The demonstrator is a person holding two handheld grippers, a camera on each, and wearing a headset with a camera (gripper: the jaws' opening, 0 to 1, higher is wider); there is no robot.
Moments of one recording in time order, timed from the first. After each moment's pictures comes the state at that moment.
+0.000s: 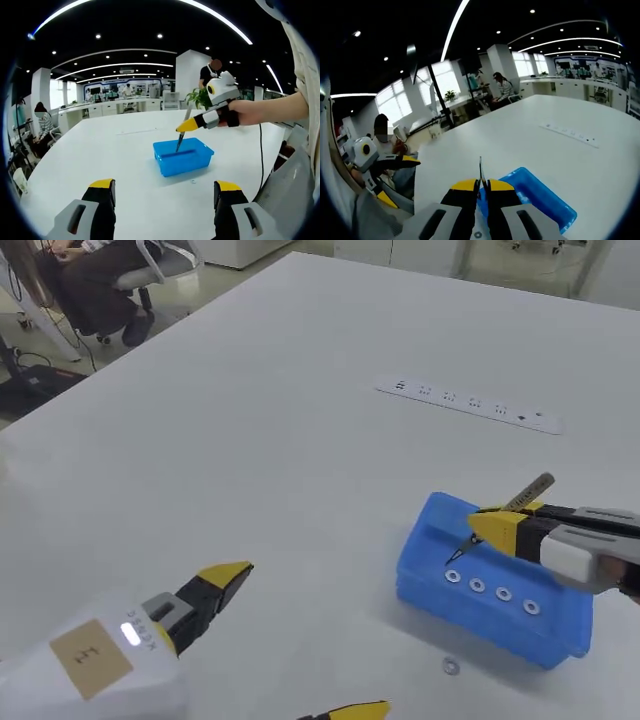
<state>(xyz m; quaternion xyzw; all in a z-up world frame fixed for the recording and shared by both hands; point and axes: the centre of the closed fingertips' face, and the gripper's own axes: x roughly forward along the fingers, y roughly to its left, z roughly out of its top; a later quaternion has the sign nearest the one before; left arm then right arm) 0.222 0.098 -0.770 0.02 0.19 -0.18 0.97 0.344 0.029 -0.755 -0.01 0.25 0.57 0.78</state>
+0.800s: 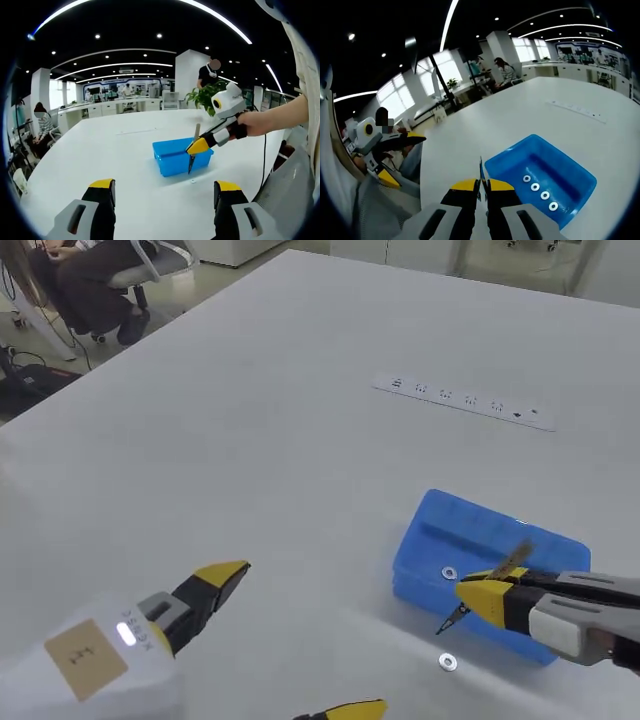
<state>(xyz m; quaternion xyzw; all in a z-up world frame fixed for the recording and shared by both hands) 0.222 0.098 -0.771 0.03 0.19 -0.18 0.97 0.307 0.019 -0.802 -0.02 0.32 0.58 0.75</state>
